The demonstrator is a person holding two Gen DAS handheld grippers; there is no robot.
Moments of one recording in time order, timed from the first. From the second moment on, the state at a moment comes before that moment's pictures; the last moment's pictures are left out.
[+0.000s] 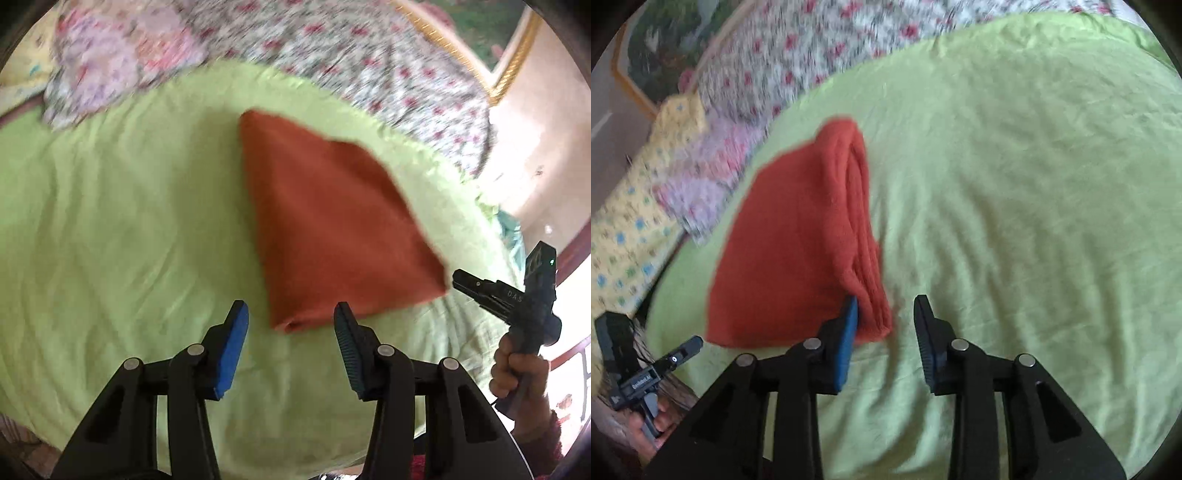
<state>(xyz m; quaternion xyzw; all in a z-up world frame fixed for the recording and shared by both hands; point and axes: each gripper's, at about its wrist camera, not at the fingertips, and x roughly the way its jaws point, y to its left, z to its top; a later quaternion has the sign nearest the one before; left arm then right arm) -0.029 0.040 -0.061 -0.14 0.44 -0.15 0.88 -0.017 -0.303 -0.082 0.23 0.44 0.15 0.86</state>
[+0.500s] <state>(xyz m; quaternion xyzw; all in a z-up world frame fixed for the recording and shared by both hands) 0.003 -0.032 -0.105 -0.04 0.48 -0.16 0.86 0.007 -0.251 -0.113 0.17 0.46 0.19 0.85</state>
